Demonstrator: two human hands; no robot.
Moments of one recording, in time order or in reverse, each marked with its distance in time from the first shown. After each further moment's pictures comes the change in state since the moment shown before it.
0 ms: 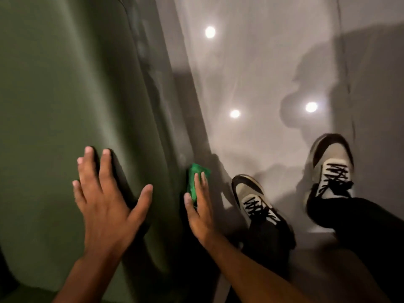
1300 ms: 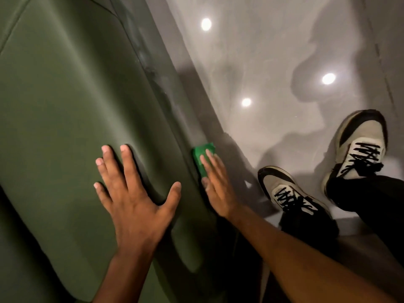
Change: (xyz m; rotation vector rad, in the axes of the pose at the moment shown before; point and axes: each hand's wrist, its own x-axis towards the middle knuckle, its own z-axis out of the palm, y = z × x) left_hand 0.035 0.002 -0.003 0.048 -0.014 0.042; right_hand 0.057 -0.027 0.002 -0.262 0.073 -0.394
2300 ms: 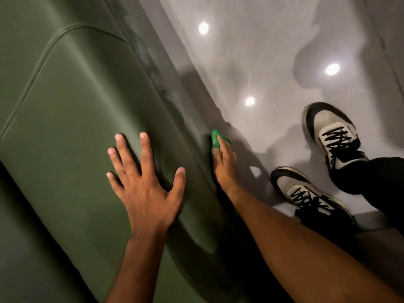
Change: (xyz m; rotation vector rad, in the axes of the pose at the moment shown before) left_hand 0.054 -0.002 -0.013 0.018 -0.008 0.112; right_hand 0.083 -0.011 0.018 0.274 0.239 0.518
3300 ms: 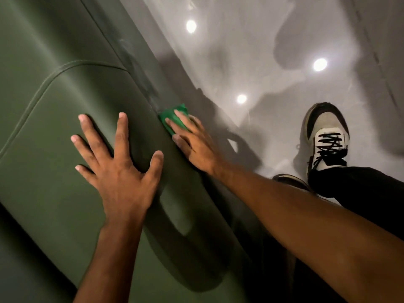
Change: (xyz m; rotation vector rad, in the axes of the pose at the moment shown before) left_hand 0.106 0.000 -0.034 -0.038 -0.014 -0.001; right_hand 0.072 -0.114 0.015 -0.360 -0.218 -0.645
